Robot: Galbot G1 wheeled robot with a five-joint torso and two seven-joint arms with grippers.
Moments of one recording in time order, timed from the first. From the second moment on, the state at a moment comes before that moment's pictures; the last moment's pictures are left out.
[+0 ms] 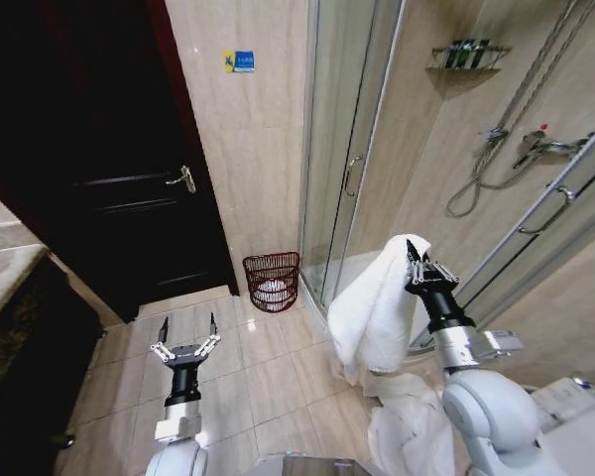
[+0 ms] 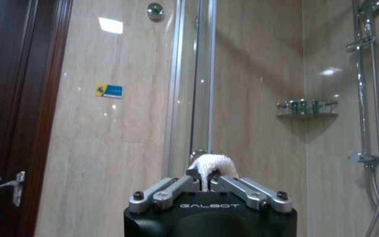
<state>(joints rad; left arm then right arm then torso) 1.80 -1.59 -0.62 -2.10 0.12 -0.49 -0.19 -1.45 1.21 0.60 2.44 0.29 -0.17 0.14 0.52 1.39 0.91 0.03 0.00</state>
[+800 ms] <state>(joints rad) 1.80 -1.60 -0.62 -2.10 0.15 -0.47 -0.20 -1.45 1.22 0.59 2.44 0.29 -0.17 0.12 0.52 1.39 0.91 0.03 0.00</state>
